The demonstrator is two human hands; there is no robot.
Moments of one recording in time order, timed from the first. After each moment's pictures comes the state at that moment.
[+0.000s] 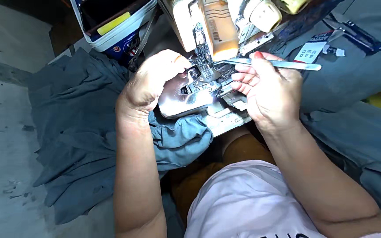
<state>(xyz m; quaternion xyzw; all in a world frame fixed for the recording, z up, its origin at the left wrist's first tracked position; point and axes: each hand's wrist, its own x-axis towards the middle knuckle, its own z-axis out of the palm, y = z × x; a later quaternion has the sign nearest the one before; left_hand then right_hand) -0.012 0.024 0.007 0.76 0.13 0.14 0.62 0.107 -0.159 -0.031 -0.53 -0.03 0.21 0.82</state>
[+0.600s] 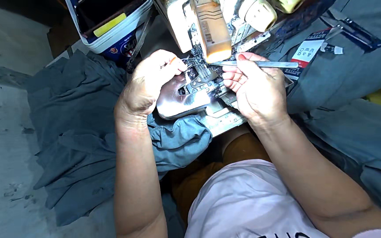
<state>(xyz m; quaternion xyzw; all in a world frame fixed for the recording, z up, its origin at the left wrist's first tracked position) -0.013 0.016 0.005 0.76 0.13 0.19 0.61 0.108 -0.149 -0.037 -0.48 -0.02 0.26 0.84</state>
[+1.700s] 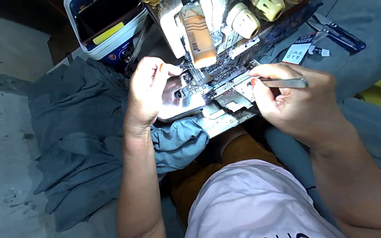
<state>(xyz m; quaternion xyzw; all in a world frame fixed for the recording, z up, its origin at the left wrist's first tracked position) -0.018 0.006 -0.013 0.78 0.09 0.30 0.55 0.130 -0.225 -0.014 -0.77 -0.53 -0.12 0.34</state>
